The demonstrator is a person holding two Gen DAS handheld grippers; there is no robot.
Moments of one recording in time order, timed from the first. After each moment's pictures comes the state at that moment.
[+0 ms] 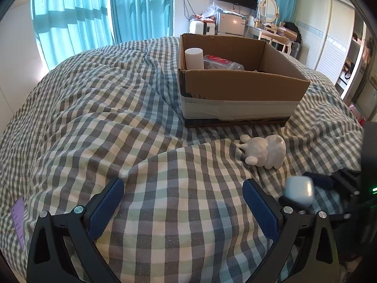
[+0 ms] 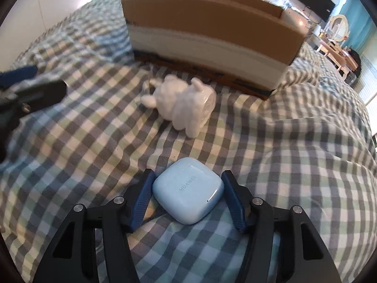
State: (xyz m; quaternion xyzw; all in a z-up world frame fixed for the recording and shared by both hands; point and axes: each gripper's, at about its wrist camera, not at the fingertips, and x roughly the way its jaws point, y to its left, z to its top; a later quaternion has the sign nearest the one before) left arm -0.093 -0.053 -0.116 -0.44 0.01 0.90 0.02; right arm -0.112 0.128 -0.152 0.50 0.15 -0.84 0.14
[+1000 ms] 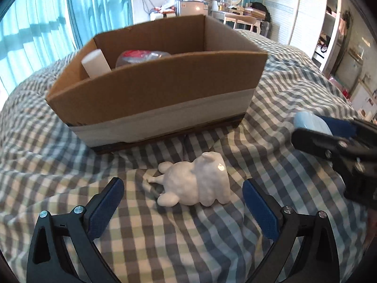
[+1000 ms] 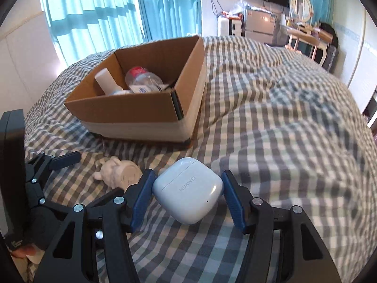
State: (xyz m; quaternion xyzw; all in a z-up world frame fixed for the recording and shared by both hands) left arm -0.153 0.053 -0.146 -0.46 0.05 0.88 0.12; right arm -0.160 0.232 -0.100 0.44 0.01 -0.89 0.11
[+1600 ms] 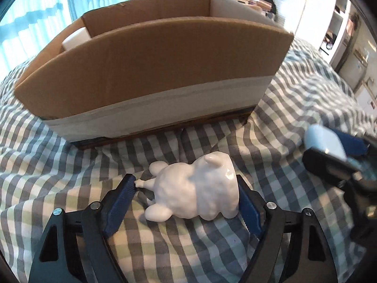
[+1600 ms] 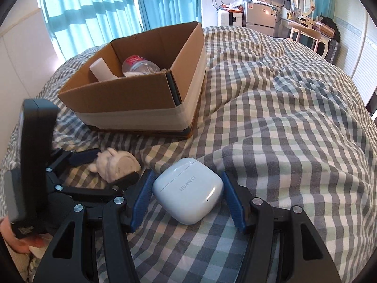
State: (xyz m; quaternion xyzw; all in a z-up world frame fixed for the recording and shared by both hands) left arm -0.174 0.058 -0.164 -0.50 0.03 0.86 0.11; right arm -0.165 0.229 -0.117 0.46 0.02 -0.88 0.11
